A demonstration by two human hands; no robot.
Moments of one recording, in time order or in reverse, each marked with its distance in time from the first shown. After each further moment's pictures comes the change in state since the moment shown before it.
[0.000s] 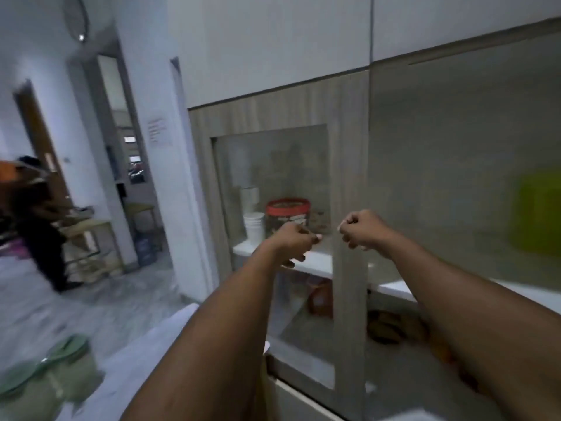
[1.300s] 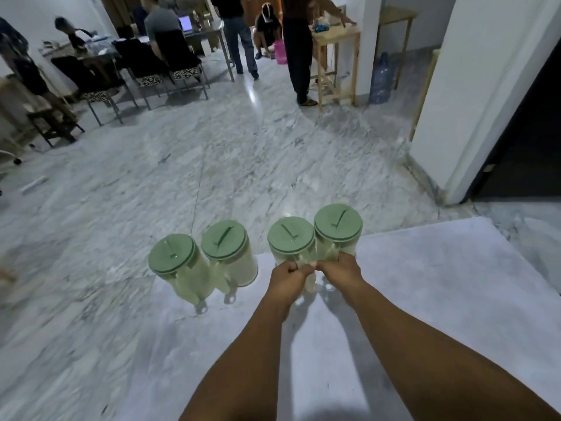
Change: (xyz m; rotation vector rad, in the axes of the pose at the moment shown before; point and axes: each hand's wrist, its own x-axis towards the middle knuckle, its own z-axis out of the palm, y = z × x) left_hand -0.086 -0.657 -0.269 -0.704 0.801 -1.001; right_hand -0.025 -0.148 0.824 0.146 -0.963 0.266
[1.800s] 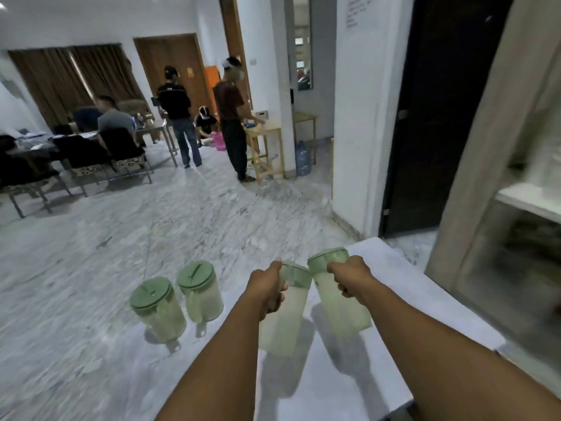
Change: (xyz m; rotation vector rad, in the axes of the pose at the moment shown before) left_hand -0.159 0.038 -0.001 0.023 -0.168 0.088; right_hand -0.187 0.002 -0.129 0.078 0.283 -0.076
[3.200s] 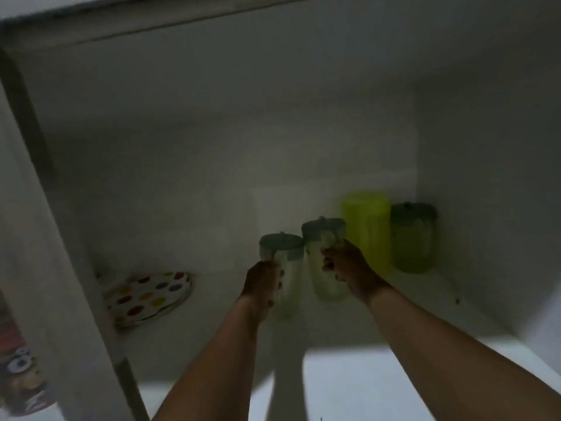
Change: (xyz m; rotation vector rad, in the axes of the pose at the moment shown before) left_hand -0.513 0.031 0.839 0.310 -1.040 0.515; right_hand -0.336 0.258 -0.878 0.518 1.108 -0.143
